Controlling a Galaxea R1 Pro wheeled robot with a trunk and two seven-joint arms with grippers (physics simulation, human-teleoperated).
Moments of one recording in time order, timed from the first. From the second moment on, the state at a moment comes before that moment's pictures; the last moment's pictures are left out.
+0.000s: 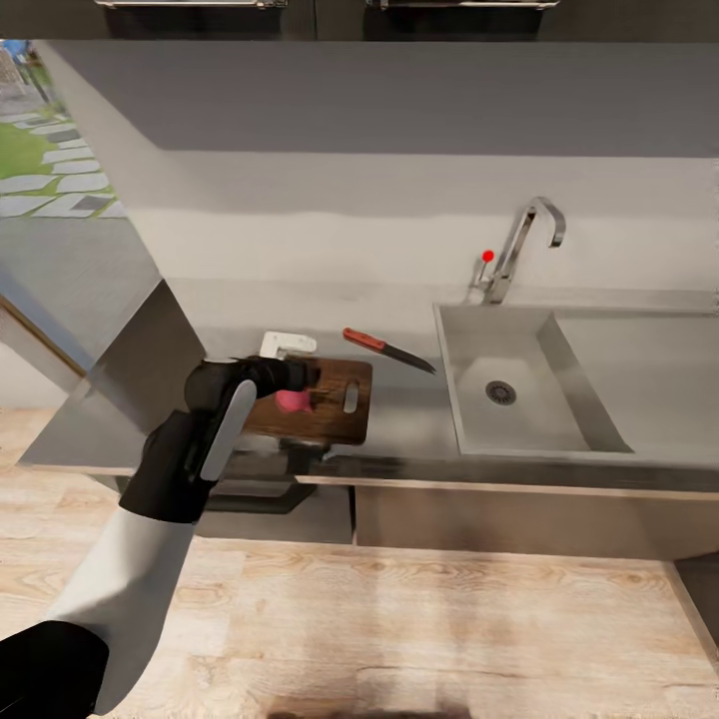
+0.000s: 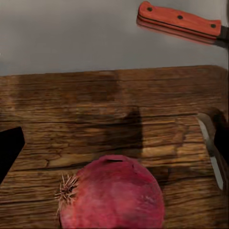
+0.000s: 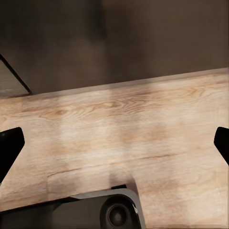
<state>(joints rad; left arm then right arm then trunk) -0.96 -0.02 -0.27 -1.41 0.26 1.00 0.13 0.31 -0.06 0.22 -0.72 -0.31 -0.98 -0.10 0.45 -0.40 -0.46</state>
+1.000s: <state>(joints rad) -0.96 -0.02 -0.27 -1.38 0.26 1.00 0.13 0.31 -0.06 0.22 -0.72 -0.31 -0.98 -0.10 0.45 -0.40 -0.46</state>
